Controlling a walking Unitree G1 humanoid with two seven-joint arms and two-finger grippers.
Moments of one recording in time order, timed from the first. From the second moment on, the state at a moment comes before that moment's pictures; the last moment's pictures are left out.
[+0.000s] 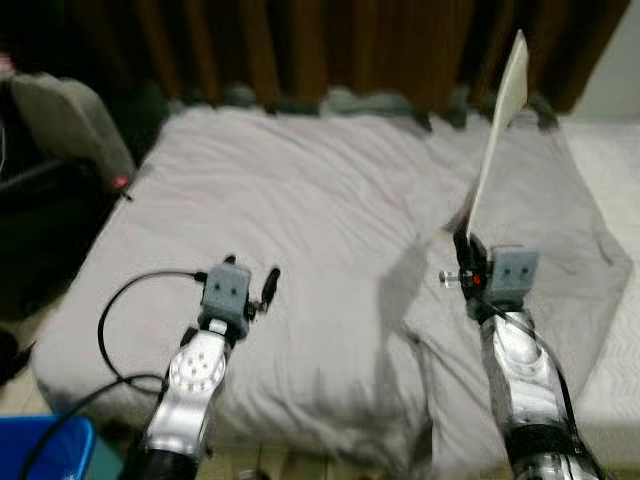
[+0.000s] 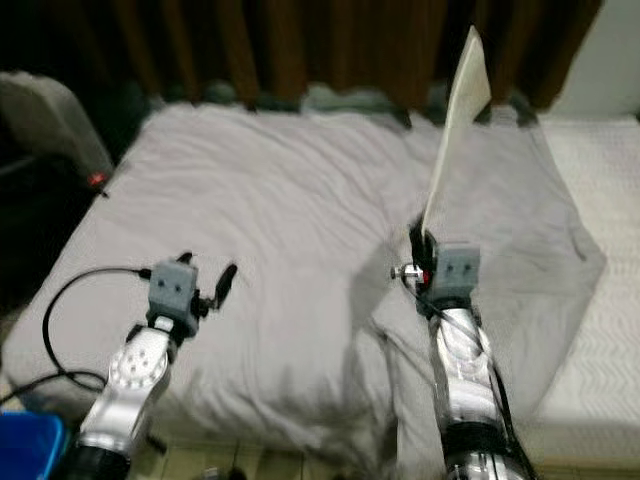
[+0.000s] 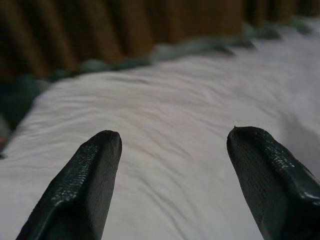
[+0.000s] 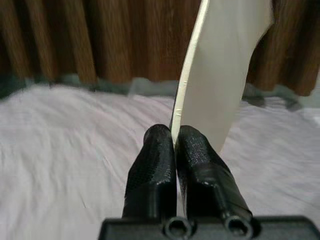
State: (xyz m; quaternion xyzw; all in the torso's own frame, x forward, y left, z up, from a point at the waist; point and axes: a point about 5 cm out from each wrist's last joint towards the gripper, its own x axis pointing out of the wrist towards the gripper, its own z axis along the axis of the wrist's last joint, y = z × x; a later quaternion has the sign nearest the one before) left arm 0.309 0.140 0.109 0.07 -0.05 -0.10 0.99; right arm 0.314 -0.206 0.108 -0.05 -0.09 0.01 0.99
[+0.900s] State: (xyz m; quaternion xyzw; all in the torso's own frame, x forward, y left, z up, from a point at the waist) left arm 0.297 0.149 0.076 0.01 -0.01 -0.07 1.00; right arm 0.266 -0.210 0.050 -0.09 0.02 0.04 1.00
